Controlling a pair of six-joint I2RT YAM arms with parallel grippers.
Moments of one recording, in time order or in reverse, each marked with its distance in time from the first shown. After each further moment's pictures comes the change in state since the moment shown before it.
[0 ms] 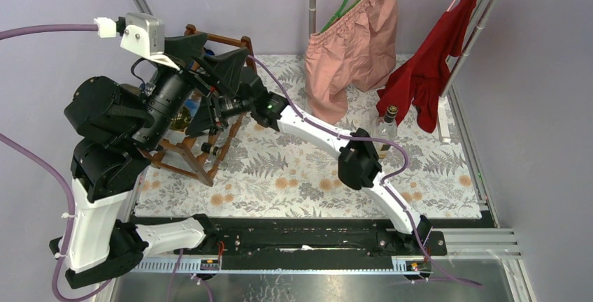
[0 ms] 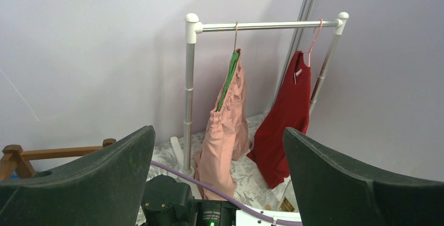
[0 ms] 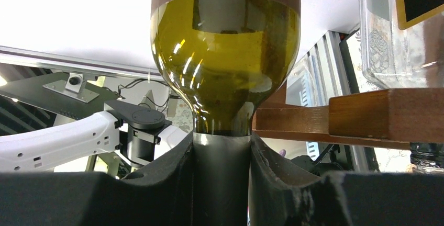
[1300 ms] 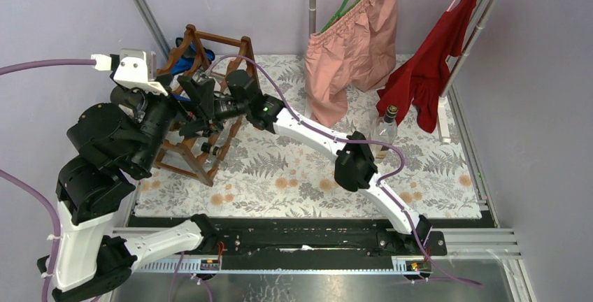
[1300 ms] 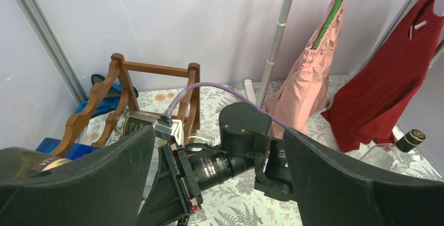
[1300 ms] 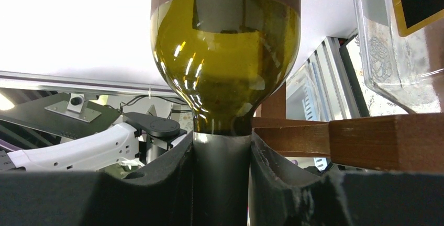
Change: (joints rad) left arm 0.000 -0.166 -0.177 -0.229 -0.300 0.002; right arm 0.027 0.044 0.082 -0.057 0.075 0.037
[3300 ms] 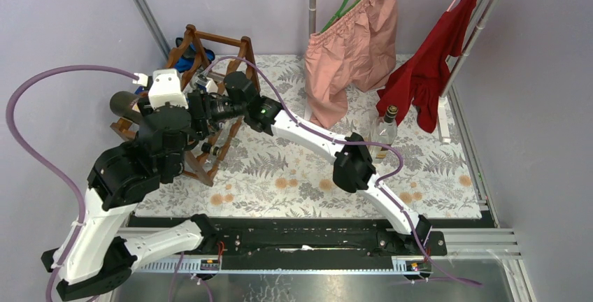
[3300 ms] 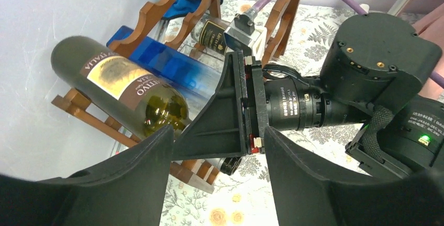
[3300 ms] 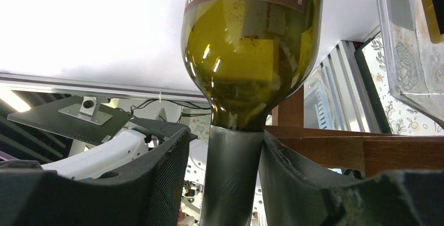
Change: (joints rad) left arm 0.000 -0.012 -0.175 -0.335 -0.322 -0.257; right arm 0.016 0.017 0.023 0.036 0.022 0.060
